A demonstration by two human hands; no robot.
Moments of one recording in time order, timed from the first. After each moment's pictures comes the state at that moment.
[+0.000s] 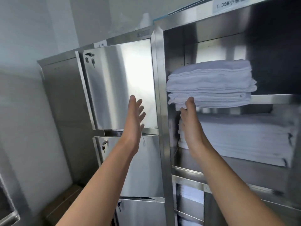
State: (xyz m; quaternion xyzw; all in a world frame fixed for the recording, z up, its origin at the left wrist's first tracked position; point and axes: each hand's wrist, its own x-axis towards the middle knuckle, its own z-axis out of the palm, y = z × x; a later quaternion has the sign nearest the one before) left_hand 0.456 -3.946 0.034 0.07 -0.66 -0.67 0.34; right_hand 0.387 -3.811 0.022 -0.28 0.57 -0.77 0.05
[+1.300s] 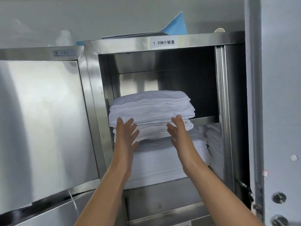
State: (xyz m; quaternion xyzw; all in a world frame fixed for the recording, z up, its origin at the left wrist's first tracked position) left_hand 0.287 -3.959 0.053 -0.14 -0.60 -0.77 0.16; right_hand 0.312 -3.807 0.047 -0.12 0.61 -0.77 -0.16
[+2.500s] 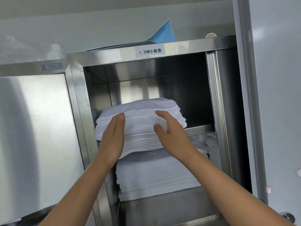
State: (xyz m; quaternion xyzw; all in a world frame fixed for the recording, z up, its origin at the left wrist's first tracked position) left_hand 0.258 -3.934 0.095 -0.14 -0.76 -0.54 0.34; right_hand 0.259 -3.755 0.081 -0.23 0.77 -0.51 -0.31
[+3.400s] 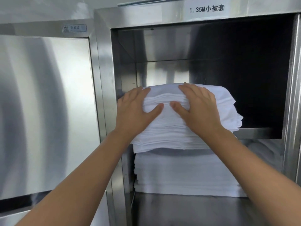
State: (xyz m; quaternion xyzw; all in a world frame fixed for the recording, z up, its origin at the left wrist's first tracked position) left_hand 0.139 -3.996 0.104 -0.09 -0.83 -0.14 0.53; right_hand 0.120 -3.790 0.105 -0.22 0.81 -0.20 -0.51
